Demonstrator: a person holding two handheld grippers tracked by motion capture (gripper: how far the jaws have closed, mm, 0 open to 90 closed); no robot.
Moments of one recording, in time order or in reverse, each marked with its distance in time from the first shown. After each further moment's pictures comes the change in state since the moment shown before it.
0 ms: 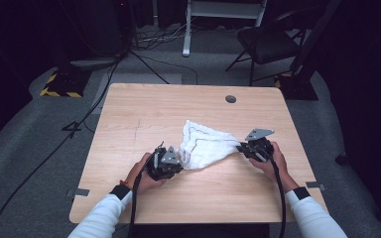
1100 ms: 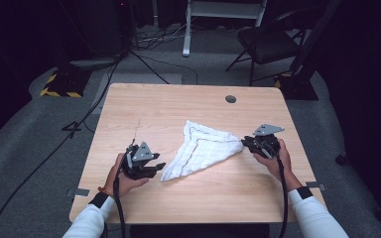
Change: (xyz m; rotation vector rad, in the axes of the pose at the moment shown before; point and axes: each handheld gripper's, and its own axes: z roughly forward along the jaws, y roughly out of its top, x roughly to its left) left arm 0.014 -0.029 -0.043 -0.096 0.121 -0.129; right arm -0.010 0.004 -0.017 -0.093 -0.038 0.063
